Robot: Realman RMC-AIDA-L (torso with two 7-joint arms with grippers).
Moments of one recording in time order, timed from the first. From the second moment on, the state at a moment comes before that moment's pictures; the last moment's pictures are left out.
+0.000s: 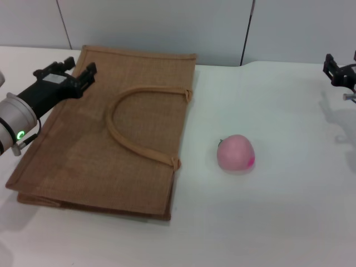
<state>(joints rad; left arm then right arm) -0.56 -2.01 0.78 0.22 -2.01 -1.00 2.36 0.70 2.02 -1.93 -0.24 0.67 -0.53 0.01</state>
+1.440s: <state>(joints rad) -0.52 -1.99 0.77 0.44 -1.52 -0.99 2.01 0.72 2.03 -1.99 -0.27 0.66 -0.47 0.00</state>
